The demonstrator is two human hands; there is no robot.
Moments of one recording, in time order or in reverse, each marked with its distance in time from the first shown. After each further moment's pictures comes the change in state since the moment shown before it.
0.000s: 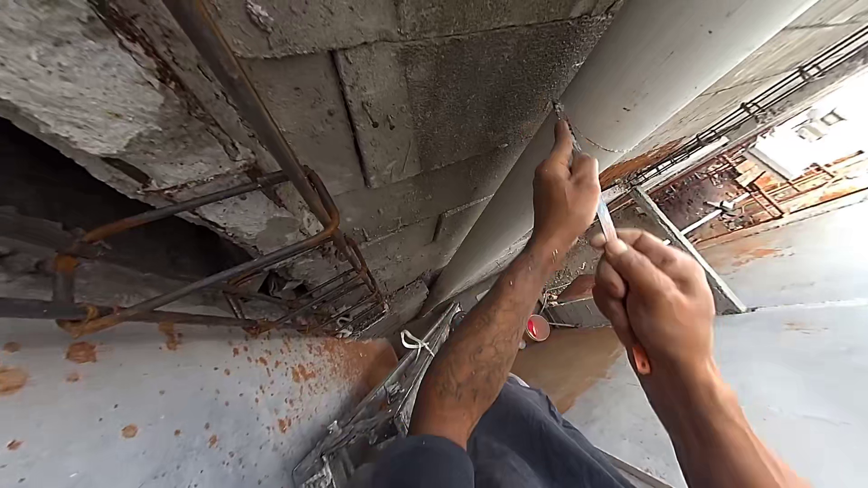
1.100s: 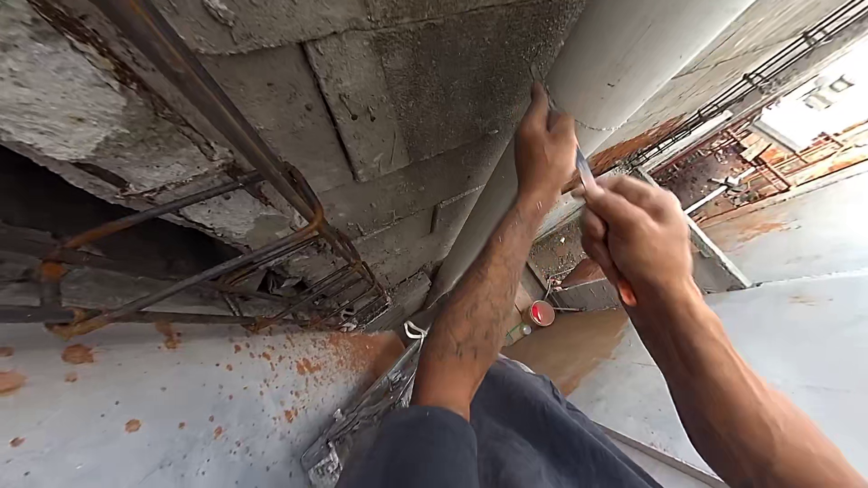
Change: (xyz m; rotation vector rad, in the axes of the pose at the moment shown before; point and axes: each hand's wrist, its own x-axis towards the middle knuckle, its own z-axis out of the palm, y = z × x) left_hand 0.024 -0.003 0.002 0.060 0.033 0.002; right_hand 0.023 -0.006 -0.005 -0.143 -0.046 0.036
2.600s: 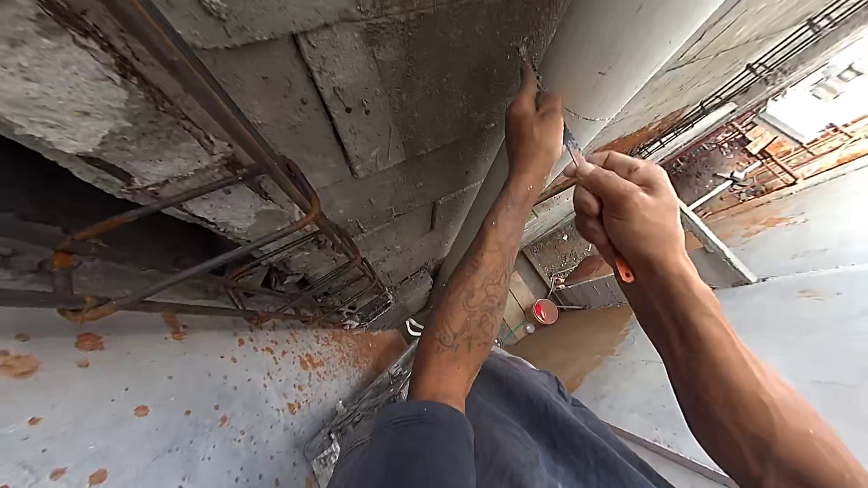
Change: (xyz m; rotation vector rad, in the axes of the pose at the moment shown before) left_hand 0.011 0.001 0.001 0.005 -0.024 0.037; right_hand 0.008 -0.003 -0.005 0.061 -0.042 -0.010
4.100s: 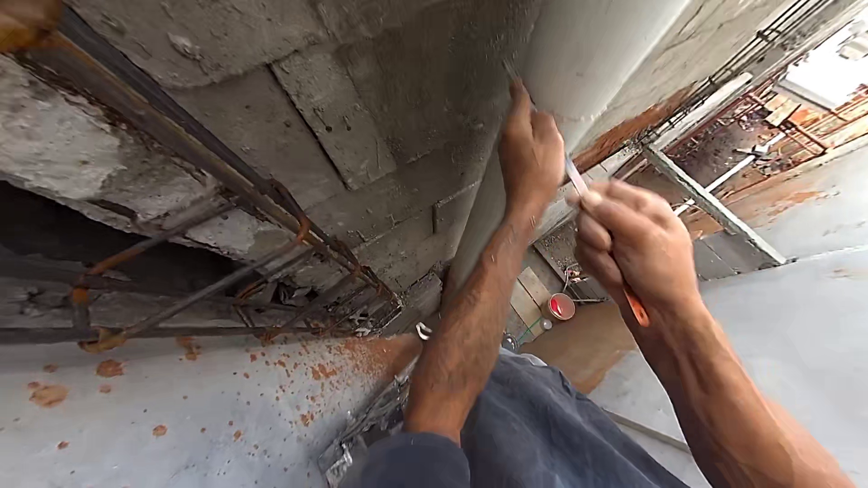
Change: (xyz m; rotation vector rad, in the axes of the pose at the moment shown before) left_hand -0.029 0.004 0.005 0.208 0.040 0.054; right_hand -0.021 0.015 -0.012 0.294 -0.035 0.043
